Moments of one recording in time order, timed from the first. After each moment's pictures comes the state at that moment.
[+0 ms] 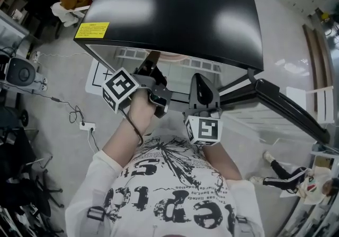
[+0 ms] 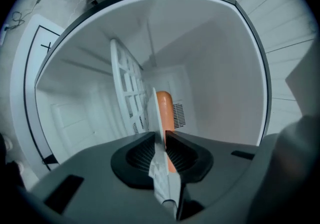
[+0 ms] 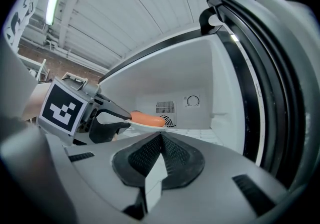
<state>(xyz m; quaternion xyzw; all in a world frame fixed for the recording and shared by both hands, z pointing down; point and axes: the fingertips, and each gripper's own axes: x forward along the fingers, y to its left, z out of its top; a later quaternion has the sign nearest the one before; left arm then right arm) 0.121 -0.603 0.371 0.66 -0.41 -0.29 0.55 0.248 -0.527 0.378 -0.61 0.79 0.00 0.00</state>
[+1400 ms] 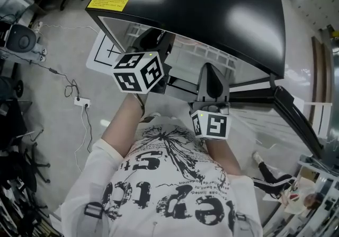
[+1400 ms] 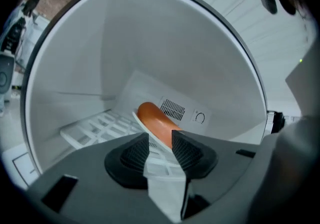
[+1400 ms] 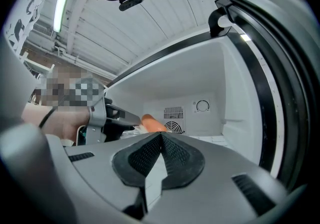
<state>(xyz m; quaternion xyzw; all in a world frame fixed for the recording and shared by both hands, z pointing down) 0.110 -0.620 0.357 0.83 -0.52 -0.05 0.21 0.230 -0.527 0.365 -0.57 0.82 0.02 0.03</state>
